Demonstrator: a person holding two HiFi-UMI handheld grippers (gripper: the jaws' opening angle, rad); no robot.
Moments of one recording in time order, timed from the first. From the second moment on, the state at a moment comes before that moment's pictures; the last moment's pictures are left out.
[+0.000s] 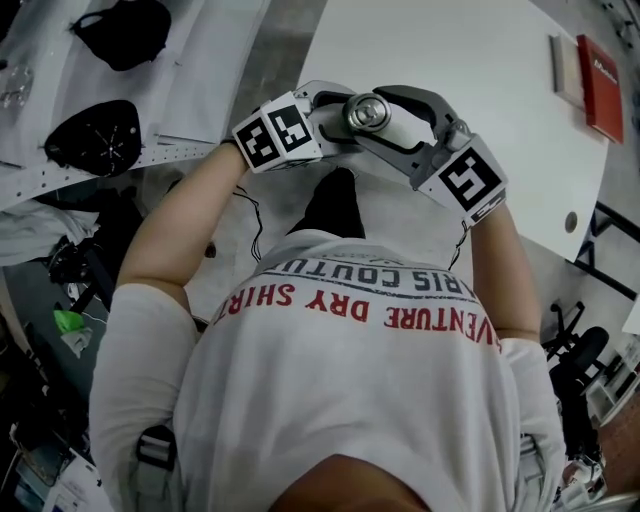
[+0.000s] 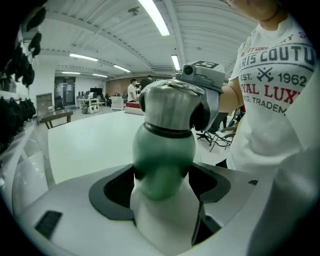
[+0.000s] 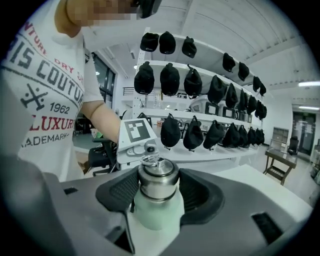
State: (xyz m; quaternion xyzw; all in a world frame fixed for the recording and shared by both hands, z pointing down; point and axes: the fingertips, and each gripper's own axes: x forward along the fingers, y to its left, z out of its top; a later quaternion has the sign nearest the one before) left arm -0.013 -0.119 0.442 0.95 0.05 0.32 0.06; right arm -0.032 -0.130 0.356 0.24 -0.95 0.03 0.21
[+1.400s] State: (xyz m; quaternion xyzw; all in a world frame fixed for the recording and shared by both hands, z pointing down) left arm -0.029 -0.133 0.397 0.96 0.08 0.26 0.06; right arm -0.033 -0.131 0.329 0.21 -0.96 0.02 0.16
